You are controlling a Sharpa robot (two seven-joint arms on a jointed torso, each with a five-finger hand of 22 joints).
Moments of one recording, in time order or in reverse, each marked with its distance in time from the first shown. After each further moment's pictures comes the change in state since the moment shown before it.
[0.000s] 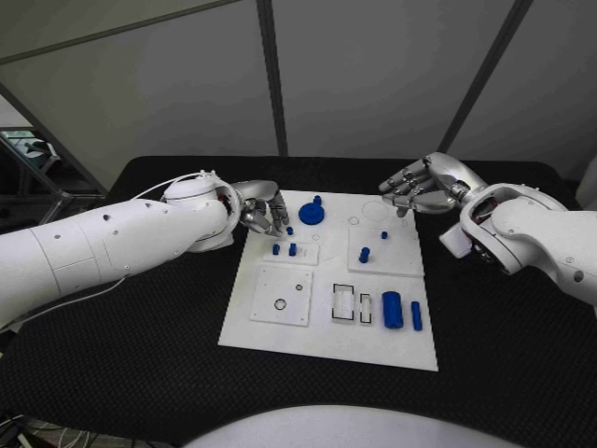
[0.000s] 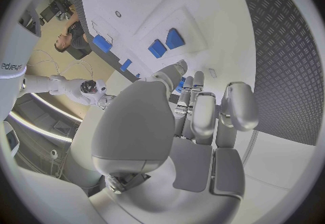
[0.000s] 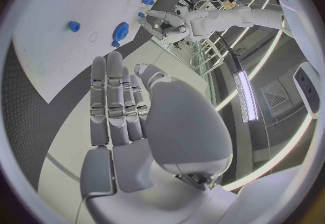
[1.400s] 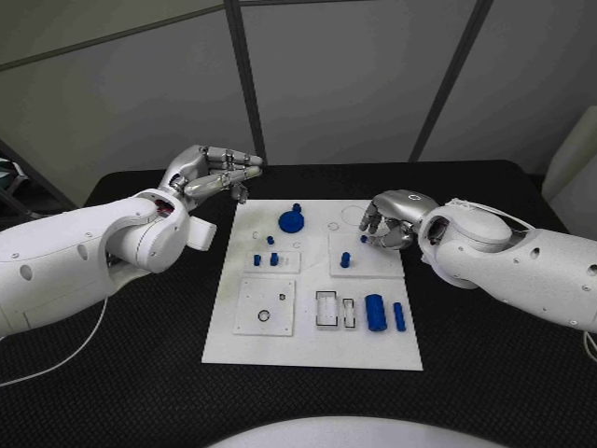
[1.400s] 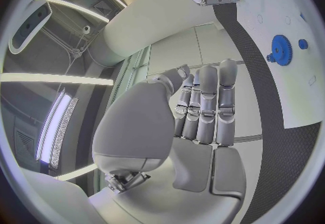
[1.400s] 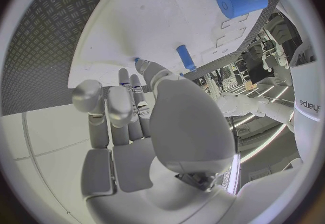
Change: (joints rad) left arm -0.011 -0.161 0.027 0.172 1.103 -0.239 0.509; left_hand -0.018 0.040 0.051 -0.026 0.000 0.079 0.021 0.030 0.006 0.029 0.006 0.018 0.009 -0.236 0.011 -0.336 -0.548 0.093 -0.254 0.007 -0.515 -0.314; right arm -0.060 0.044 -0.002 0.000 -0.789 0.094 -0.258; right_hand -0.035 -0.018 0.059 -0.067 -0.093 0.018 0.001 -0.038 -0.006 -0.042 0.002 -0.029 -0.018 0.007 -0.014 0.949 0.652 -0.055 0.192 -0.014 0.617 0.629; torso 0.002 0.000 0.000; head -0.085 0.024
